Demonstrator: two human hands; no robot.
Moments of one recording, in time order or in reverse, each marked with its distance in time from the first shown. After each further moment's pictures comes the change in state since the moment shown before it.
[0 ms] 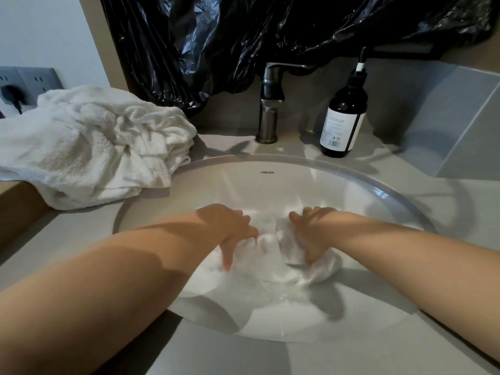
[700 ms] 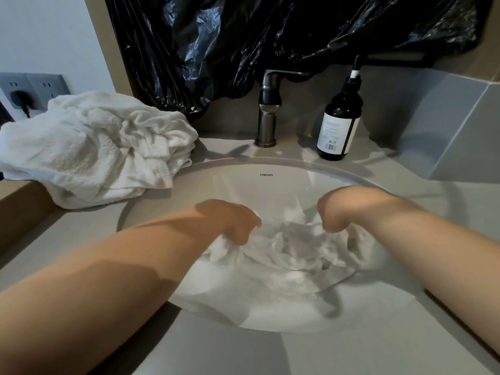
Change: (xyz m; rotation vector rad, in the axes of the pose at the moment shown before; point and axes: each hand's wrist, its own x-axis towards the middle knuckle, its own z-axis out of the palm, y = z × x) left_hand -0.003 0.001 -0.009 -0.320 0.084 -0.078; right_hand -0.020 0.045 -0.028 0.006 0.014 0.024
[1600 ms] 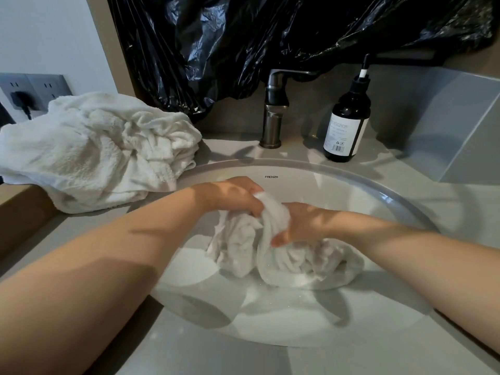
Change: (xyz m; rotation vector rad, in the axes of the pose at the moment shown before) left_hand -0.015 -0.037 -0.025 -0.700 0.313 0.148; right_hand 0.034 -0.039 0.022 0.781 0.197 -0.343
